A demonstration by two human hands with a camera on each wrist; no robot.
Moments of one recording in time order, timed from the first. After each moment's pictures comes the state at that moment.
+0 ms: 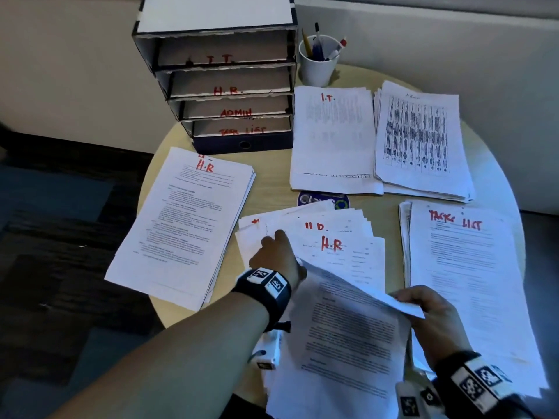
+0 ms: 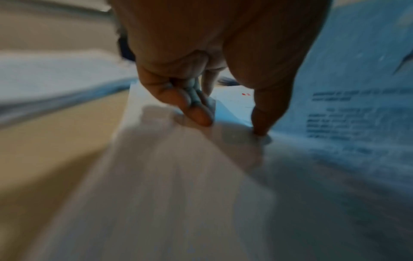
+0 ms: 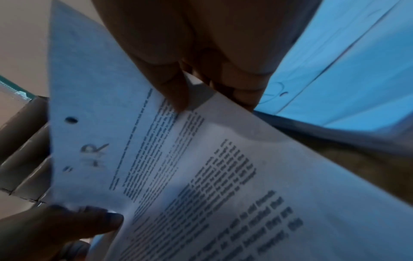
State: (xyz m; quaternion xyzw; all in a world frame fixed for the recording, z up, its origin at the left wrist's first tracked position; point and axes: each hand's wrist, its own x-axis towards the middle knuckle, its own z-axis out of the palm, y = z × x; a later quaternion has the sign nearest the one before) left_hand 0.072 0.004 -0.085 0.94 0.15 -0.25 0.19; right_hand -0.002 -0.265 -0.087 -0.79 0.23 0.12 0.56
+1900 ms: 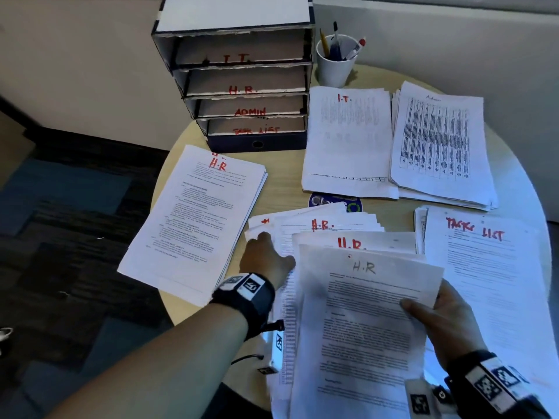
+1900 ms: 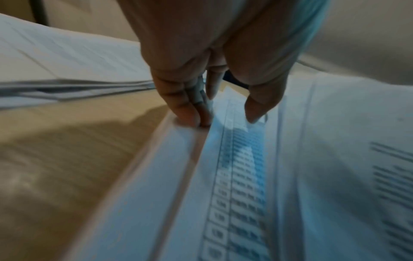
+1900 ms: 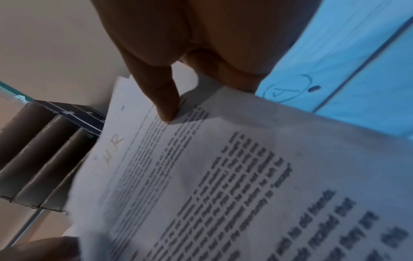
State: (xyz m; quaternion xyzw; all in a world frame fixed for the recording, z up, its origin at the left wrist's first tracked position) left_hand 0.064 0.041 -0.094 0.90 0.26 -0.19 0.30; right_hand 0.021 -0.266 -0.084 -0.76 0.20 0.12 0.60
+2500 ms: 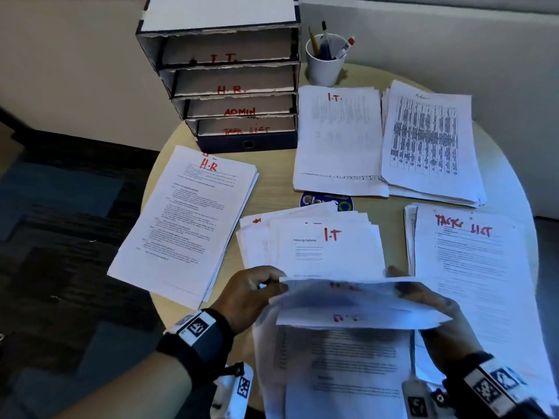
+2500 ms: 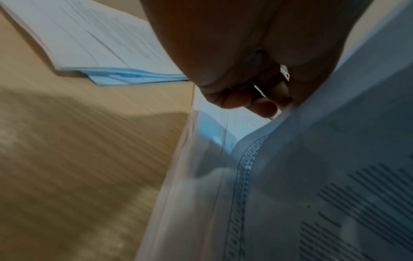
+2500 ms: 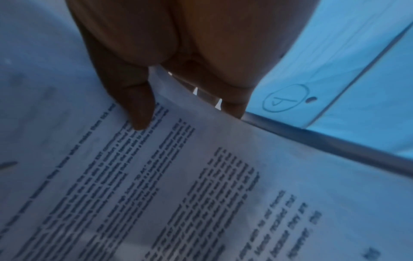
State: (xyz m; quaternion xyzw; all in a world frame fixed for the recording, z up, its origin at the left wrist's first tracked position) left_hand 0.002 0.058 -0.075 0.76 0.10 -0.20 0.62; right_hand 0.014 -0.271 -0.078 -0.63 0.15 0.18 0.74
